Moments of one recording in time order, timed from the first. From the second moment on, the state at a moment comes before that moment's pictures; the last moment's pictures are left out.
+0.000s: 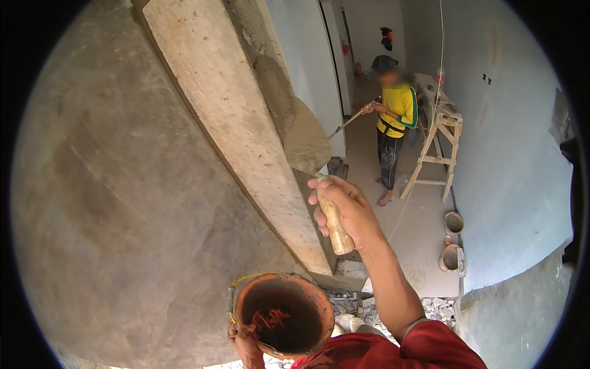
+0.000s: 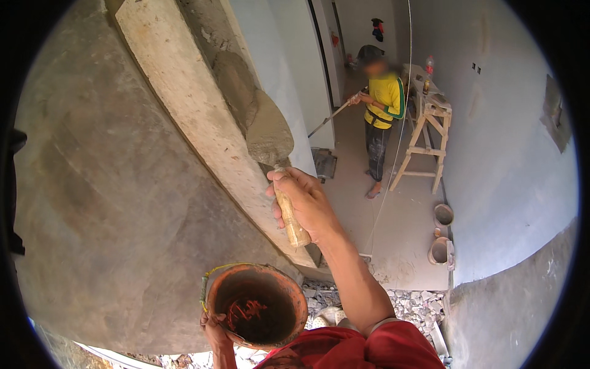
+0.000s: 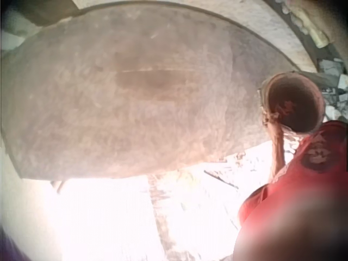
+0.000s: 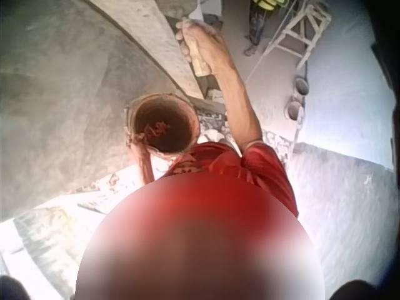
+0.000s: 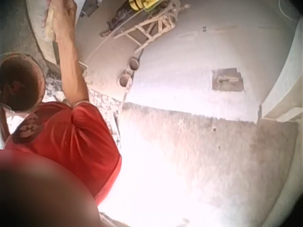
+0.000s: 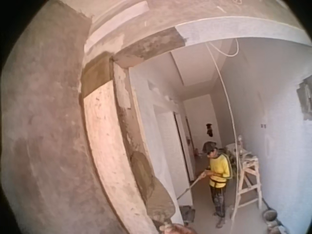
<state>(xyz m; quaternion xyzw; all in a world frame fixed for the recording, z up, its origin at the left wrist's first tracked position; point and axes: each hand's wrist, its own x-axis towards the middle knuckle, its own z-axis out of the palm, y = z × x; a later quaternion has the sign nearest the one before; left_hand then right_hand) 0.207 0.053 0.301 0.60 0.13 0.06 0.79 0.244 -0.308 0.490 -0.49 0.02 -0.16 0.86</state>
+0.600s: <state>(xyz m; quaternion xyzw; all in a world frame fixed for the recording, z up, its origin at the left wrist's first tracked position) 0.221 0.061 0.303 0.58 0.11 0.05 0.81 0.190 -0.296 0.519 -0.30 -0.15 -0.09 0.94</state>
